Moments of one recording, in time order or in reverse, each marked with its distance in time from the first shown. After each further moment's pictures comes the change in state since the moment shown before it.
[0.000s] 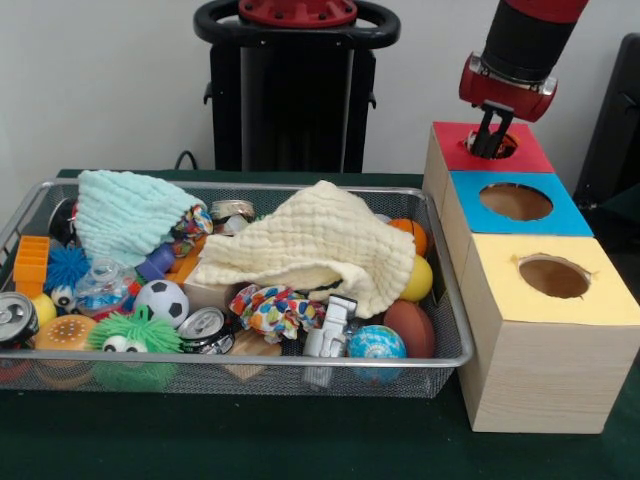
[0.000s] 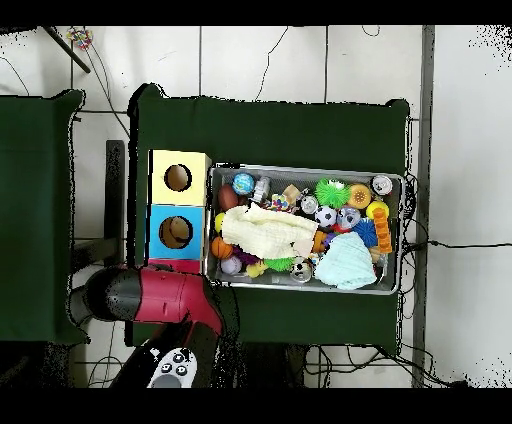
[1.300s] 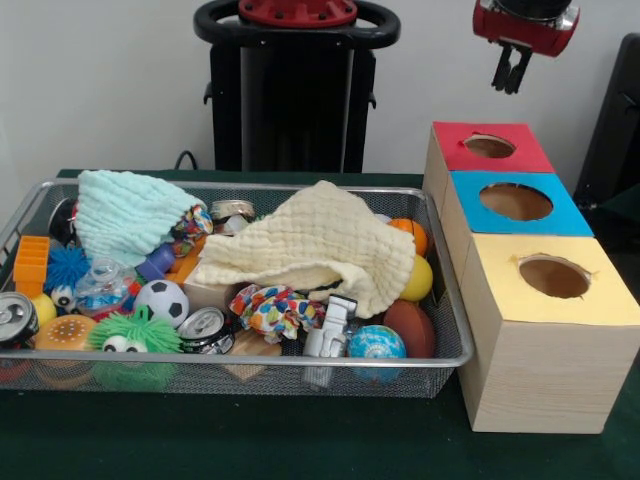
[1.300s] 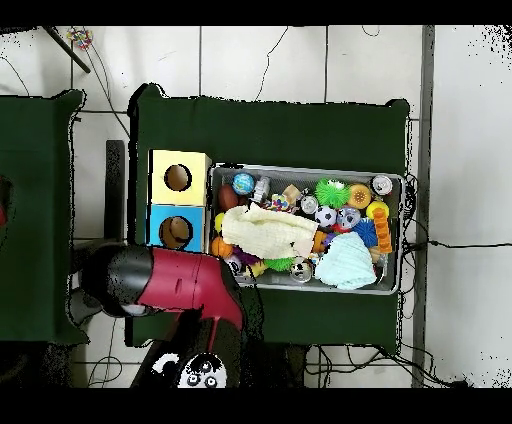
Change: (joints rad) arm -0.106 -0.126 0.050 -0.066 -0.001 0.370 0.000
